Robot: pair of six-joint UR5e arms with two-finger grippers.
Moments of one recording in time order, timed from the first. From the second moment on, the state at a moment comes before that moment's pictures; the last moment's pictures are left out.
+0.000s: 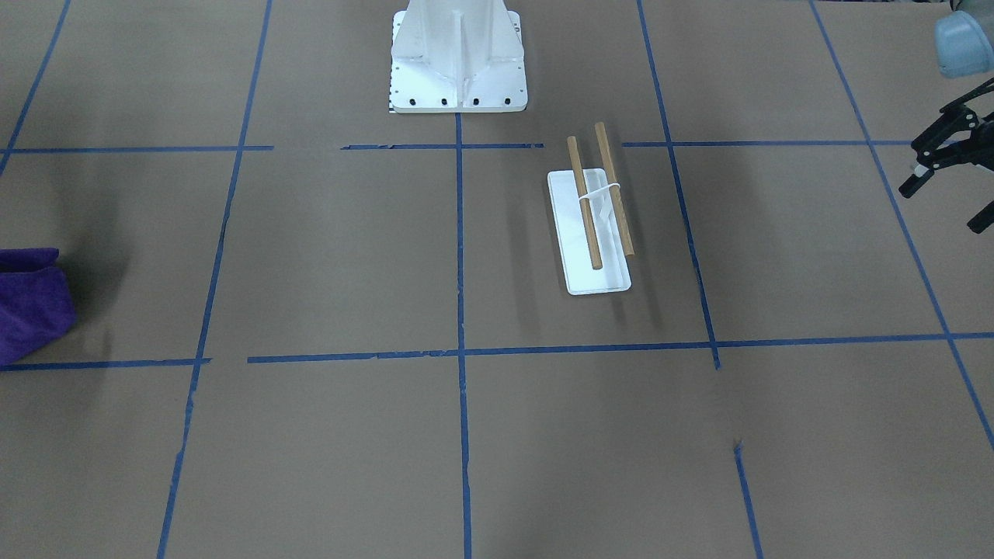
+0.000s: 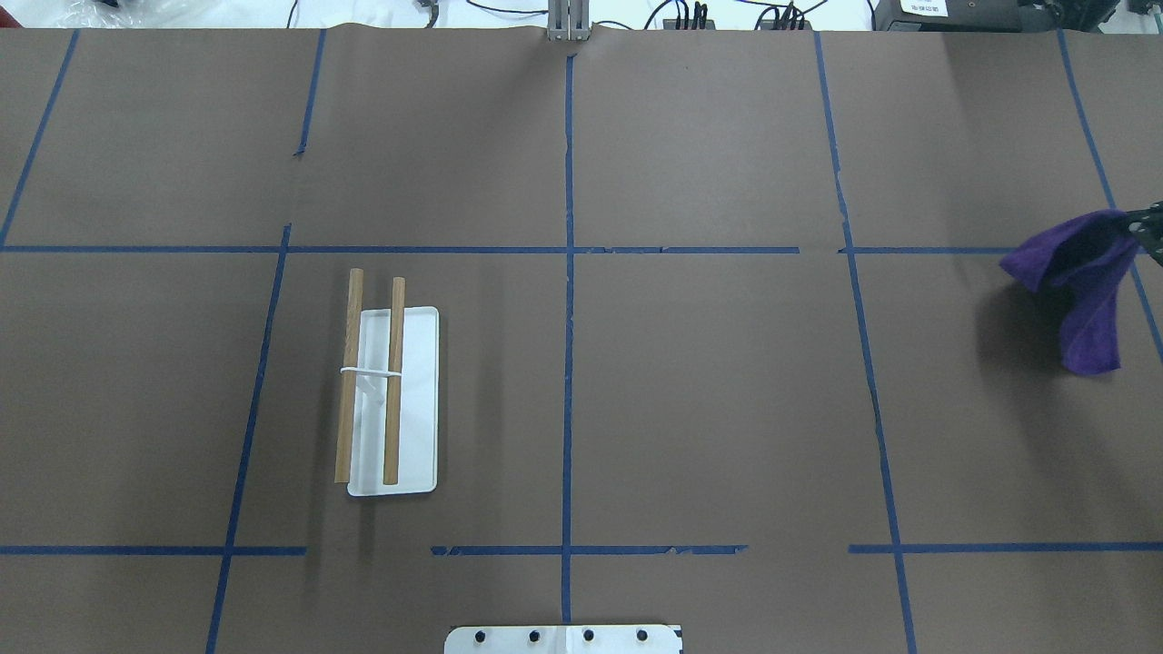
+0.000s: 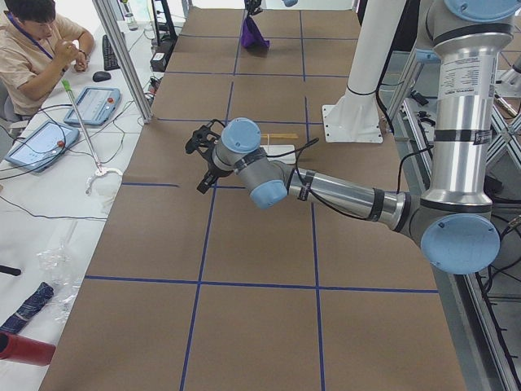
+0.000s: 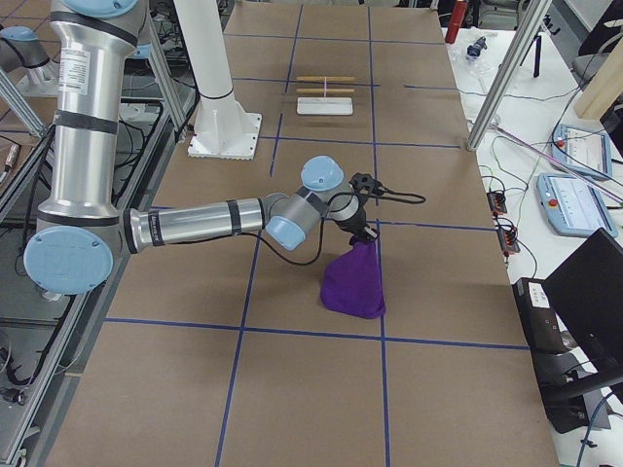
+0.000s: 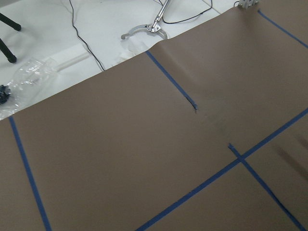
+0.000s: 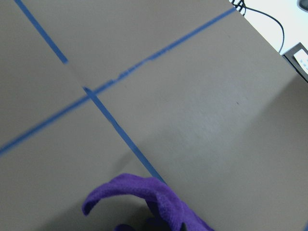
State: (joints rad) left arm -1.32 -1.58 -1.85 -2.31 -2.41 -0.54; right arm 1.16 -1.68 1.86 -0.86 2.11 0.00
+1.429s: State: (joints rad) left arm -0.73 -2.17 -1.84 -1.99 -1.97 -1.80; right arm 0.59 -1.13 2.05 -0.97 1.63 0.89
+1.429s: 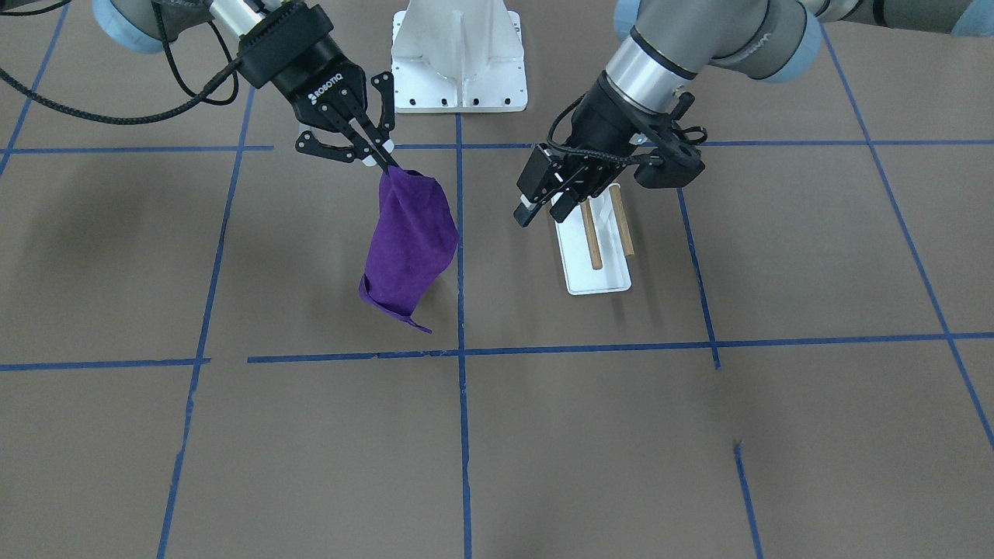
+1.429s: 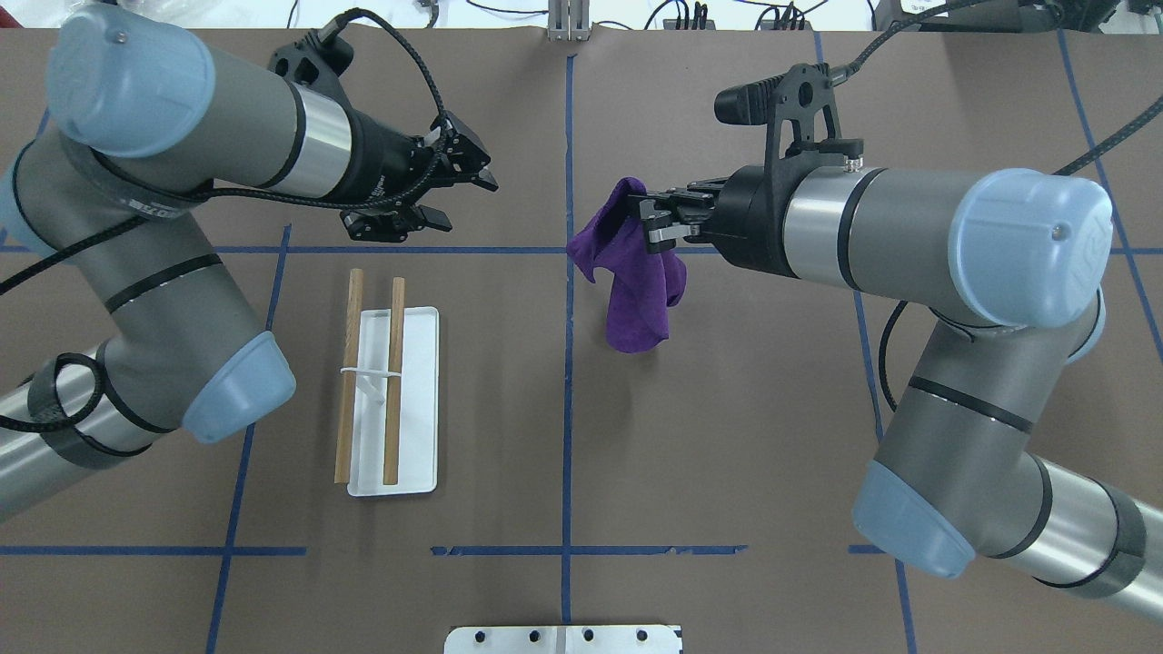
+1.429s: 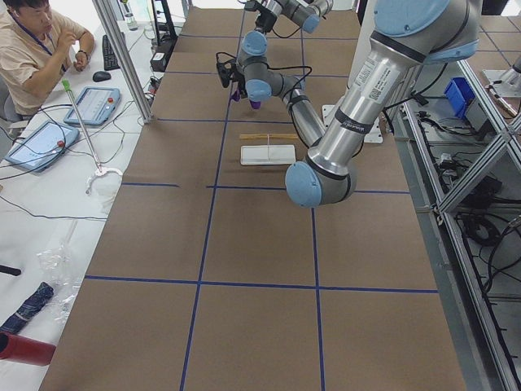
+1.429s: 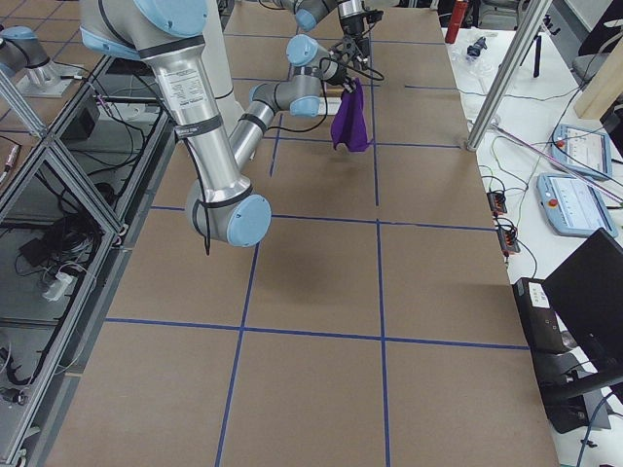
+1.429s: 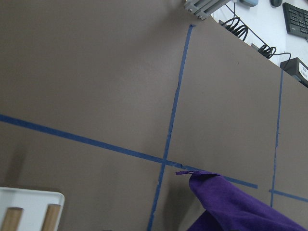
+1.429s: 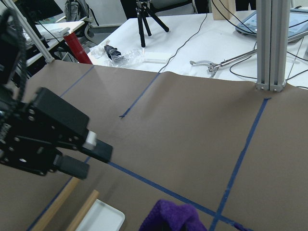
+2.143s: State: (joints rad) left arm -0.67 -2.24 -1.78 -1.99 -1.94 -1.89; right arm 0.54 -1.09 2.11 -0.97 1.55 0.90
